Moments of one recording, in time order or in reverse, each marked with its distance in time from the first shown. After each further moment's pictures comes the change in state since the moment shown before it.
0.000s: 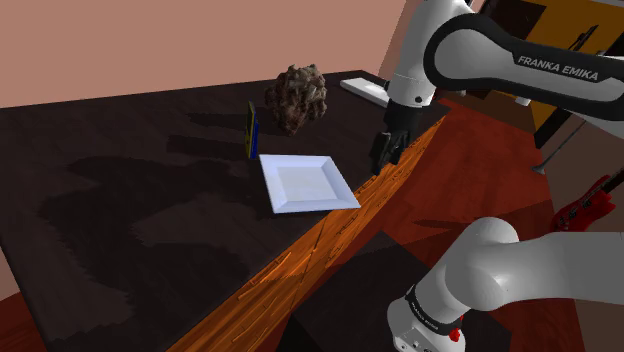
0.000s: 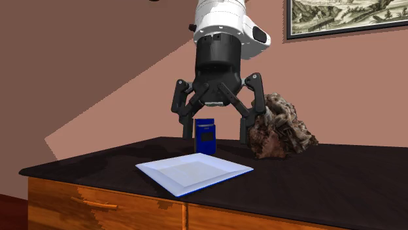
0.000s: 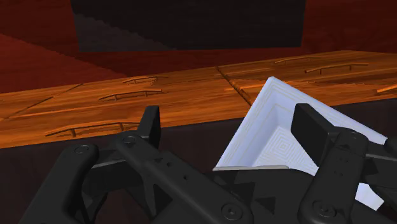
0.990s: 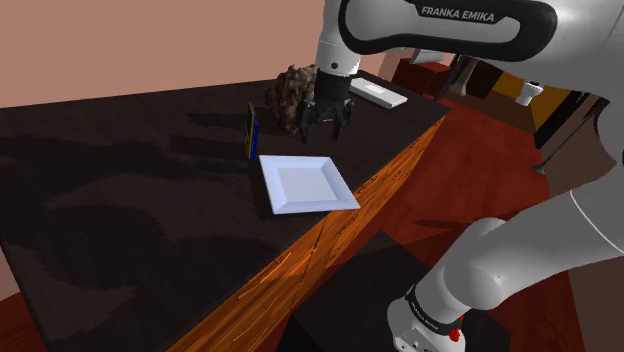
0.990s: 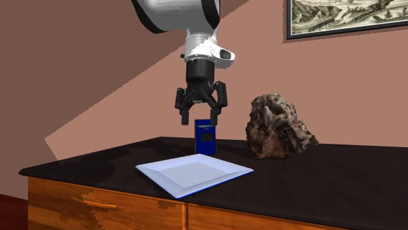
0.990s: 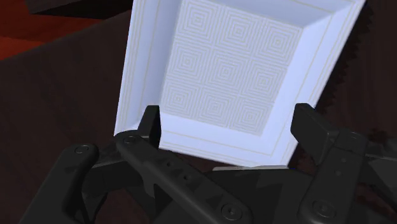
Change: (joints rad) arm -0.023 0.445 0.195 0.379 0.051 0.117 0.375
